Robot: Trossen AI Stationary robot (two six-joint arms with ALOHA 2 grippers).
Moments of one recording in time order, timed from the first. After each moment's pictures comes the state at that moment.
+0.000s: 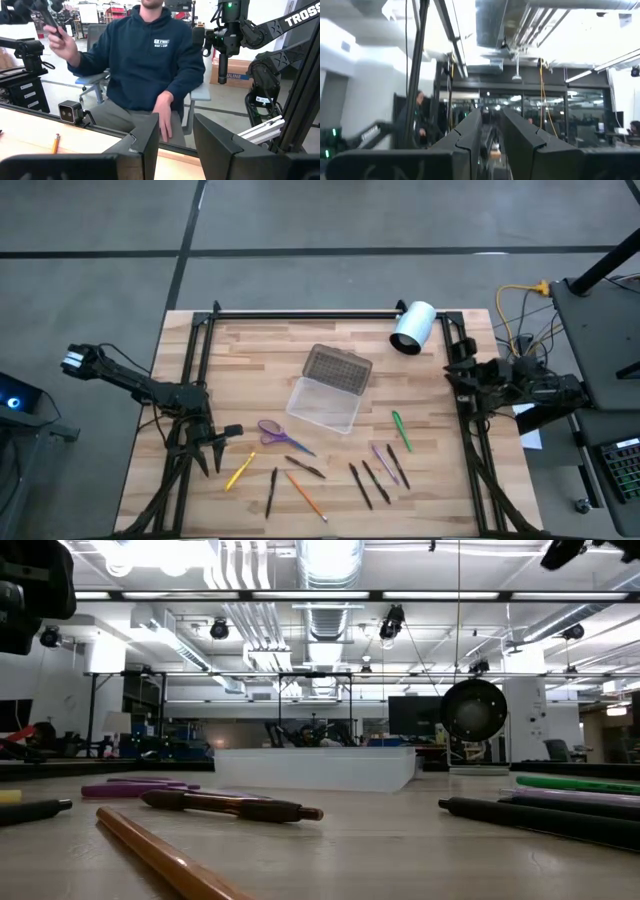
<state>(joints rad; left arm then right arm) -0.30 0.62 0.08 0.49 0.94 0.07 0.10 0.09 0.23 0.42 0.03 -0.02</state>
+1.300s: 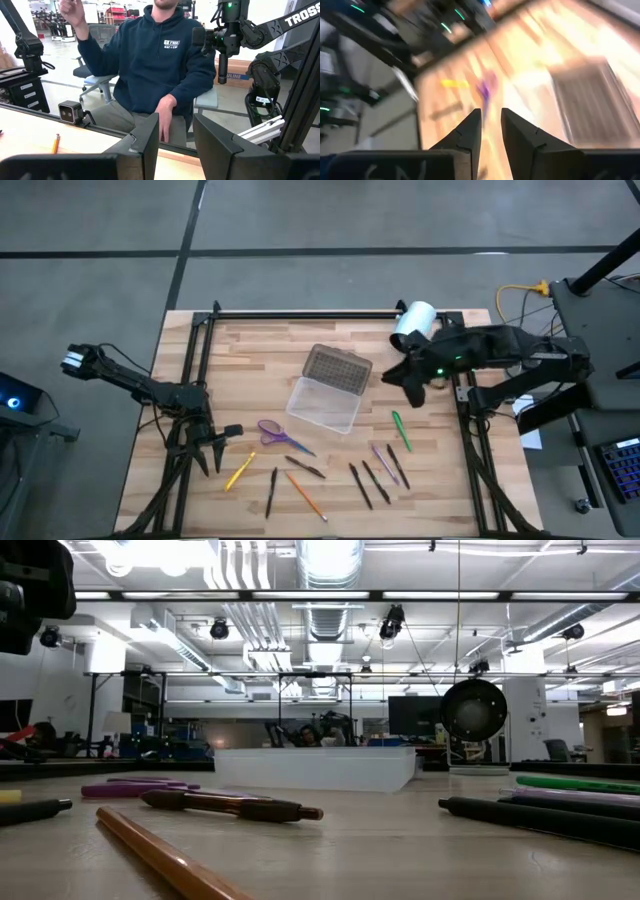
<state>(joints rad) -0.30 0.62 0.08 0.49 0.94 0.07 0.10 1.17 1.44 -0.90 0.08 0.68</state>
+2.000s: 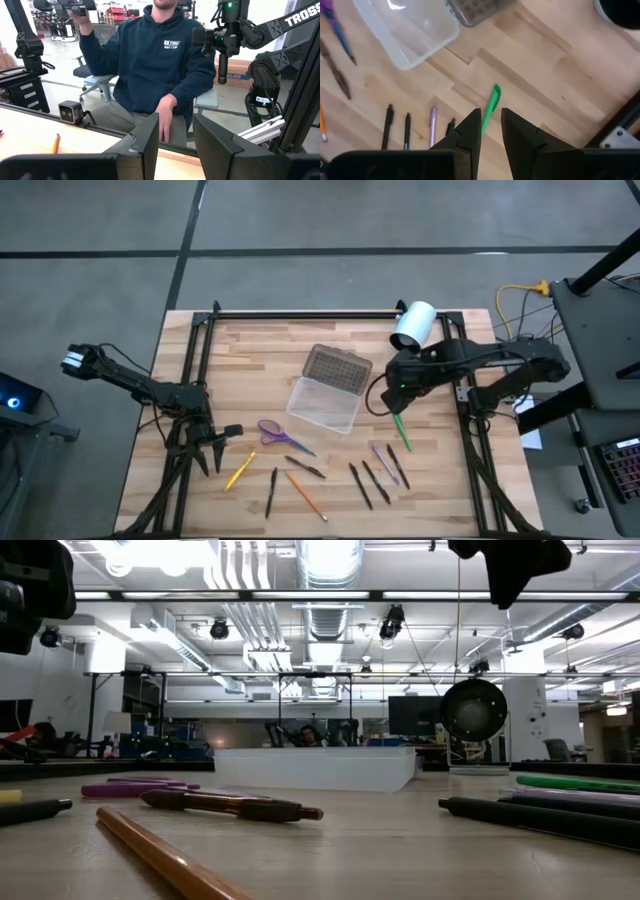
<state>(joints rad) -0.30 0.62 0.08 0.49 0.94 0.07 0.11 1.41 1.45 -1.42 0.13 1.06</state>
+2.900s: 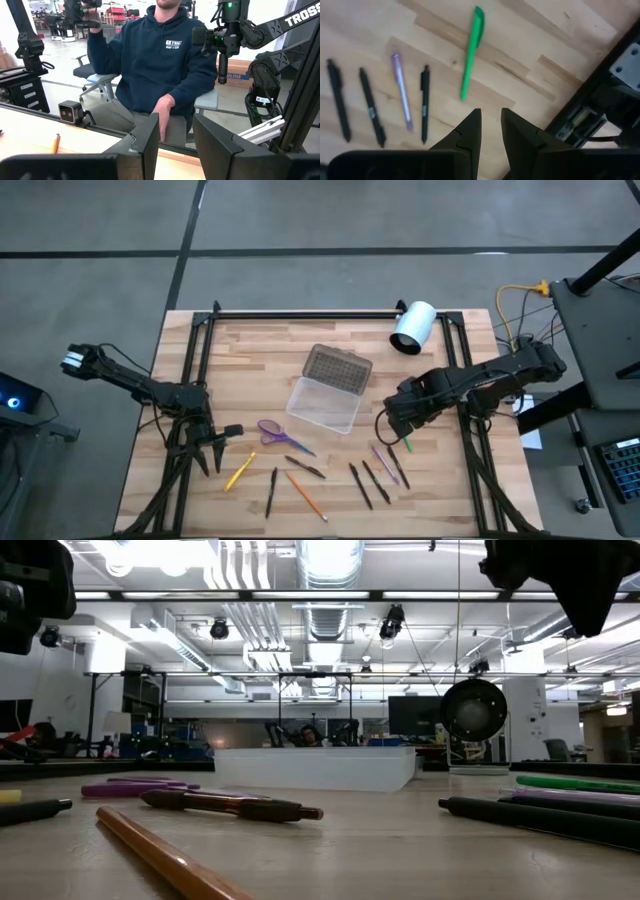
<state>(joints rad) -0.30 0.62 0.08 0.49 0.94 0.07 0.26 1.45 1.27 -1.46 -0.03 1.35</state>
